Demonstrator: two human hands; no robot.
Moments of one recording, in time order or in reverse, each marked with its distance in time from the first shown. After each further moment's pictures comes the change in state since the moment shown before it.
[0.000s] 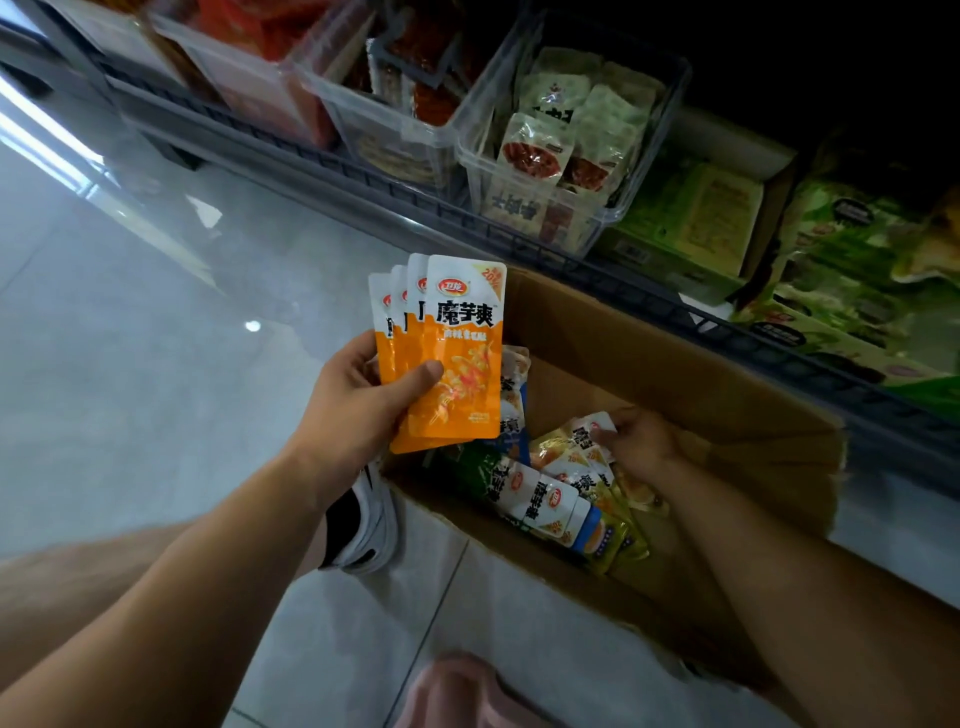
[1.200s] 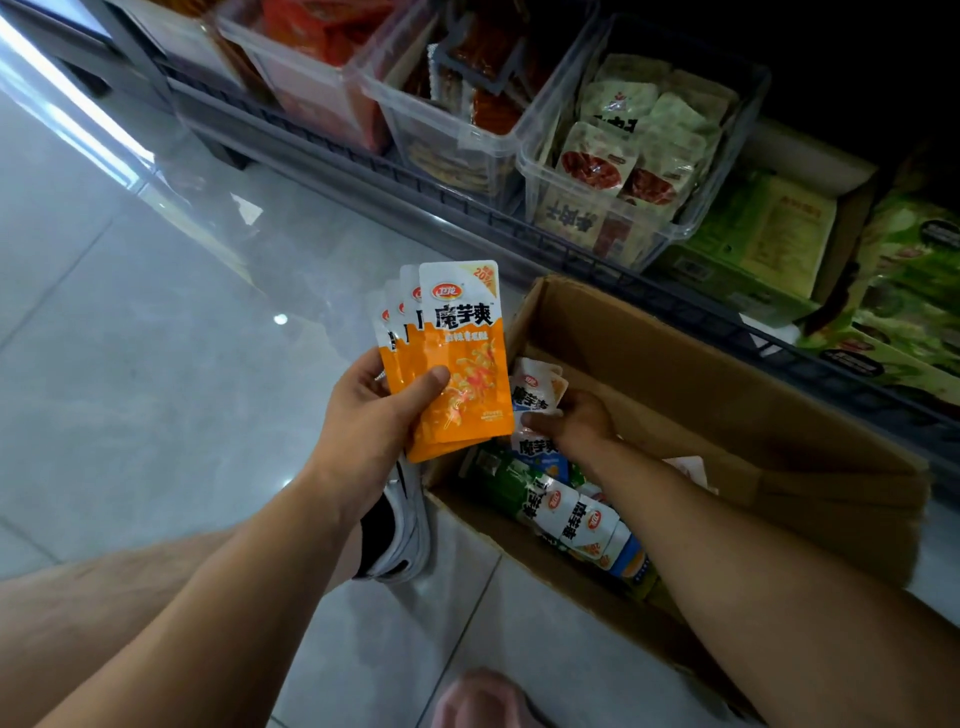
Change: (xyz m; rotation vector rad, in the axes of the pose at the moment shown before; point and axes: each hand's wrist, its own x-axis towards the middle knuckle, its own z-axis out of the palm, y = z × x) left_hand 0.010 -0.013 -0.024 -0.158 0.146 -0.012; right_hand 0.006 -0.090 0.085 0.299 -0.130 -0.081
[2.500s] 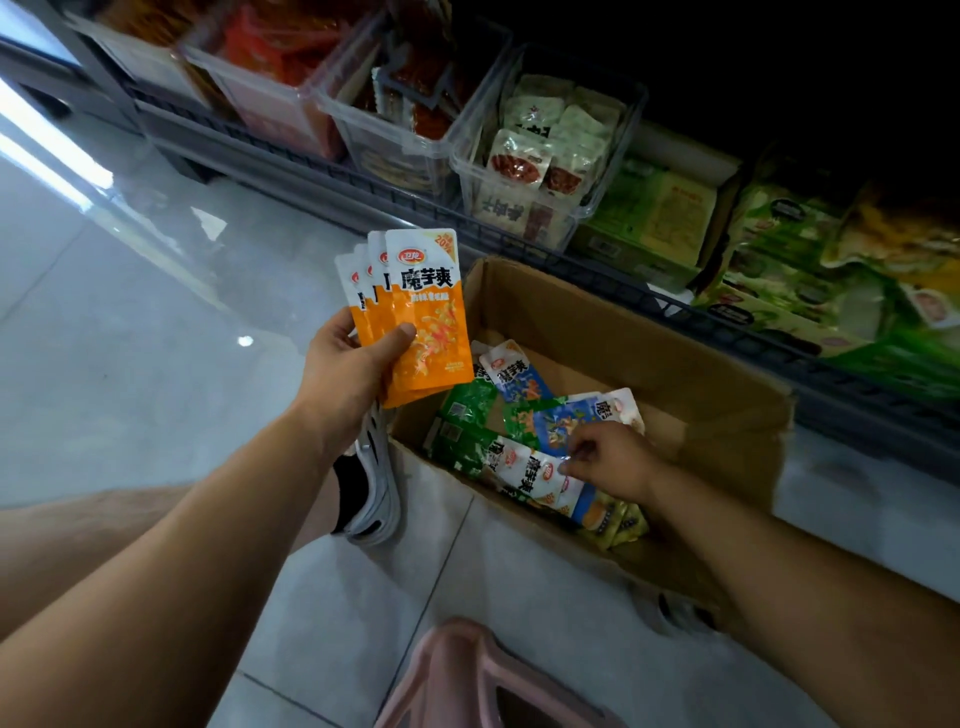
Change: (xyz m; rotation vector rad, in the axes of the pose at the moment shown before) left_hand -0.021 0.020 0.021 0.044 -0.001 0.068; right_hand -0.096 0.052 -0.099 -0.676 -0.145 -0.188
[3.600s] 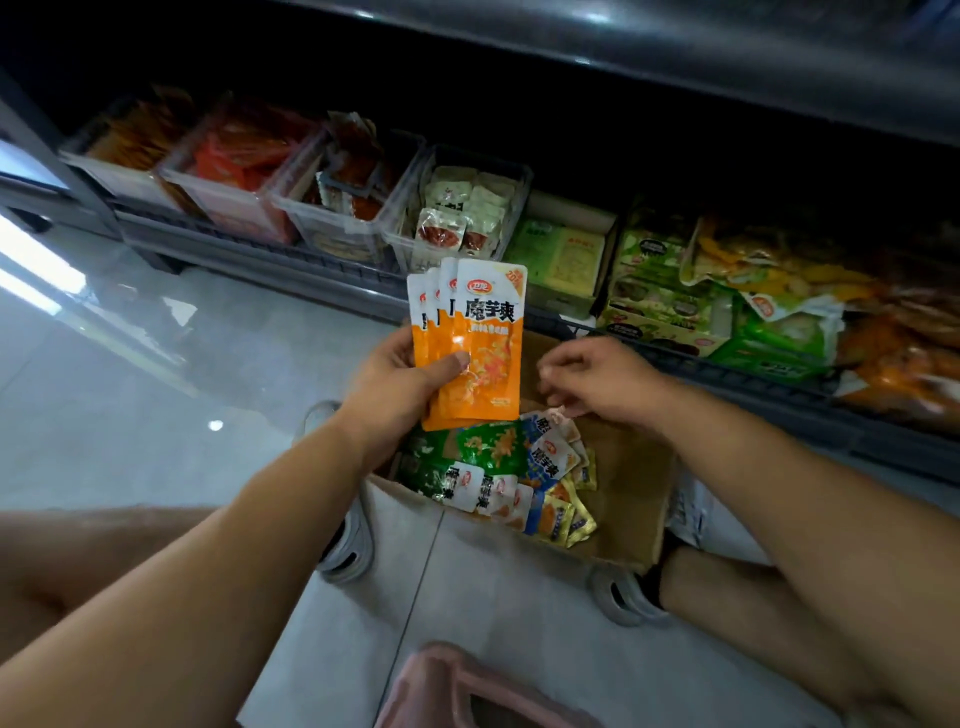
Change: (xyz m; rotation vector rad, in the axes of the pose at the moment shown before) left_hand -0.054 0.026 0.074 0.140 -0.412 0.050; right_hand -0.097 -0.082 -0.122 0.486 0.204 -0.047
